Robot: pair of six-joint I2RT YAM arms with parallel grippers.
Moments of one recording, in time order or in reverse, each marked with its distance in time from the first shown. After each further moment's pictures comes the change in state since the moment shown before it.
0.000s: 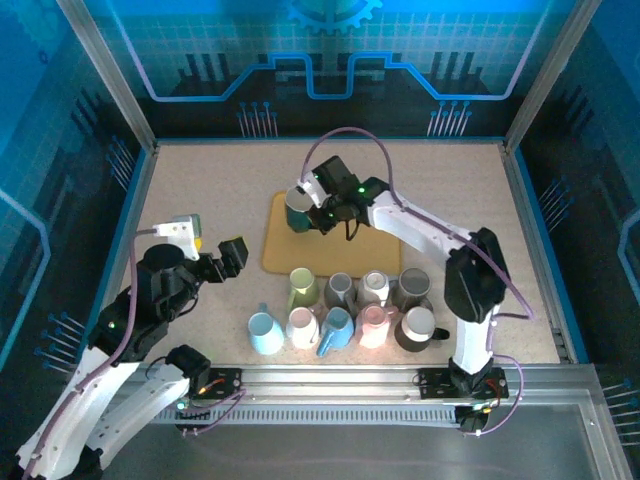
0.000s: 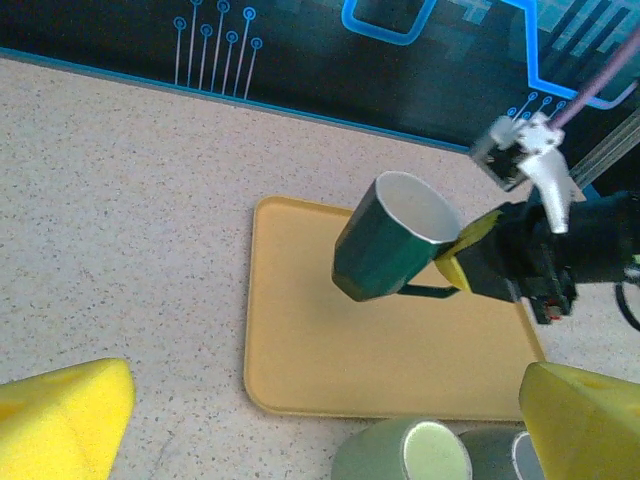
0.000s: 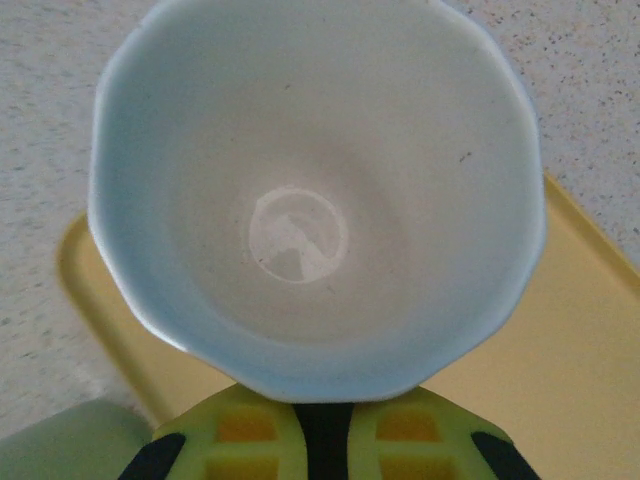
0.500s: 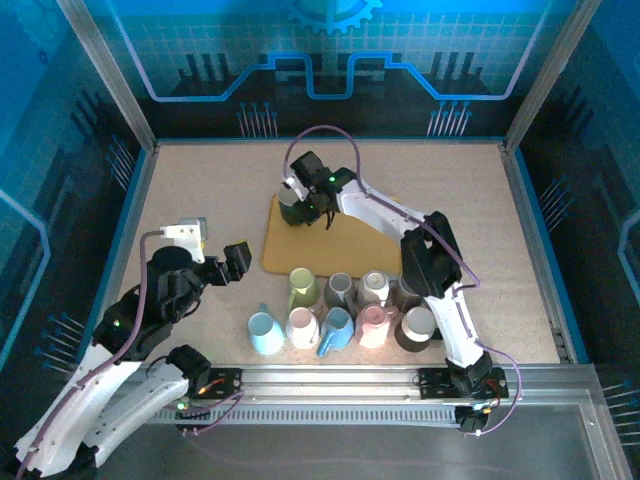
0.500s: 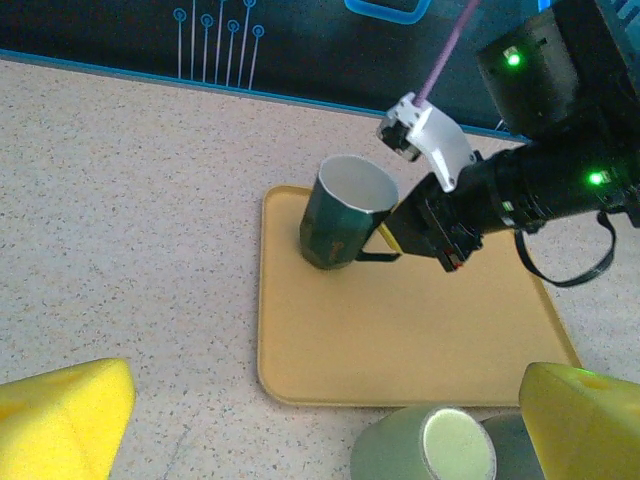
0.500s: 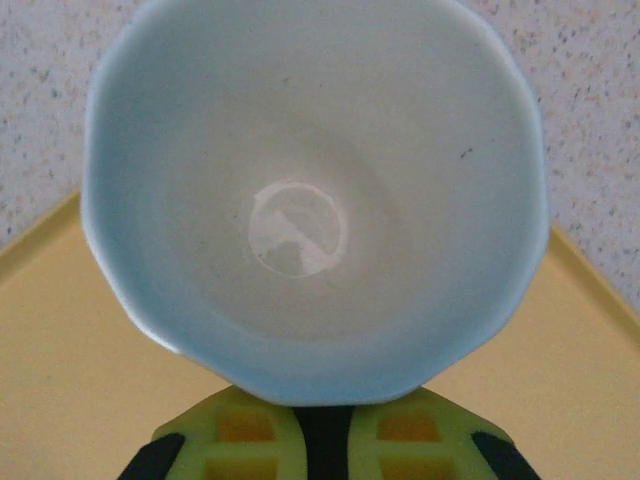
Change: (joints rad) left arm -0.050 0.006 -0.026 0.000 -0.051 0.026; right arm -0.006 0.337 0.357 -0.092 0.071 0.017
